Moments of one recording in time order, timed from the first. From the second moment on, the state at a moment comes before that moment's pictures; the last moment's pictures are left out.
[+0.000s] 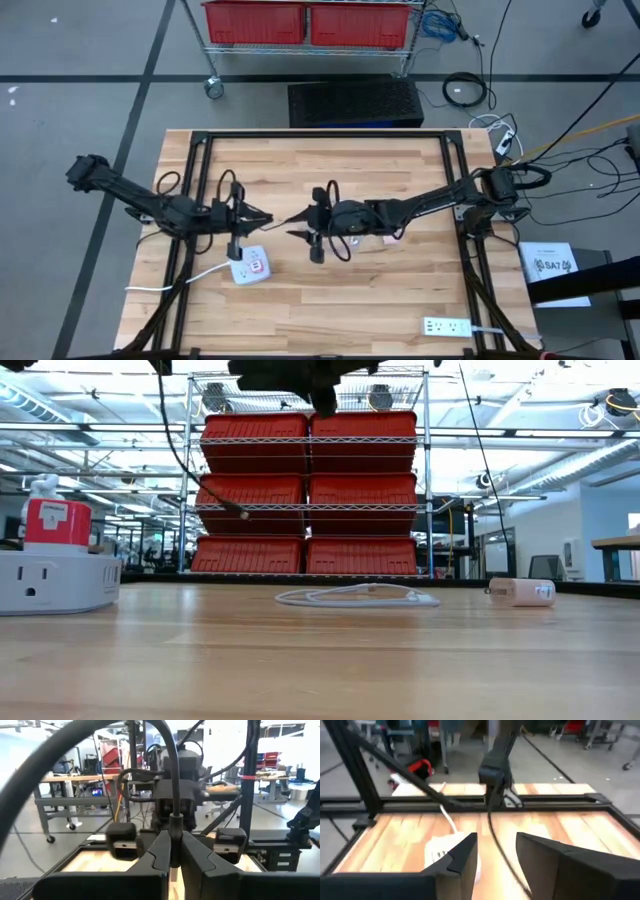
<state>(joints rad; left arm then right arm) -0.40 0.78 0.46 0.49 -0.42 0.11 0.16 1.78 1.27 0.23 0.19 0.06</state>
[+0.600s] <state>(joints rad) -0.67 0.74 0.45 0.35 -0.79 0.14 0.17 2.18 1.43 0.44 0.04 0.09</state>
